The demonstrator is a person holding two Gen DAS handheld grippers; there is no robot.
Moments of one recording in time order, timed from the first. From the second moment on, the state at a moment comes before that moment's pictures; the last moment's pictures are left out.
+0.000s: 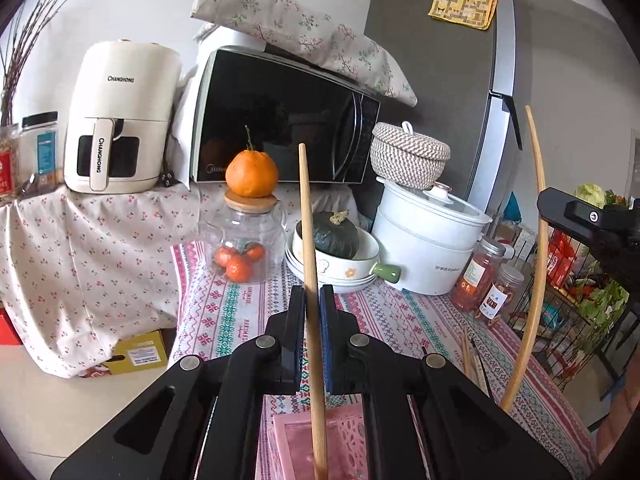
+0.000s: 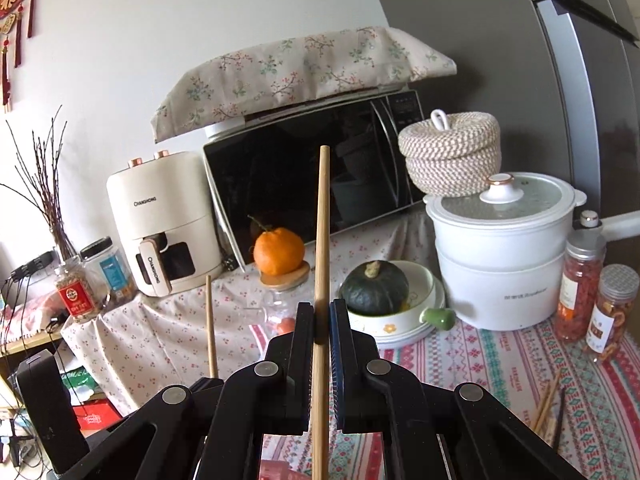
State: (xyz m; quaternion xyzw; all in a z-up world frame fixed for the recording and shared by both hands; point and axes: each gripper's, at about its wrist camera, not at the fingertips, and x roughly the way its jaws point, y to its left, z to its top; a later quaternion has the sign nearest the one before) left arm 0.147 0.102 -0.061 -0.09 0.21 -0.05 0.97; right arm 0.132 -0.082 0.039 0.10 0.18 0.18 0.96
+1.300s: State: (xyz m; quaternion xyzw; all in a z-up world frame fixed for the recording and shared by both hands) left arm 0.134 0.111 -0.065 -0.10 0.19 -0.05 0.98; right arm 0.148 -0.029 0.012 0.09 0.13 0.22 0.96
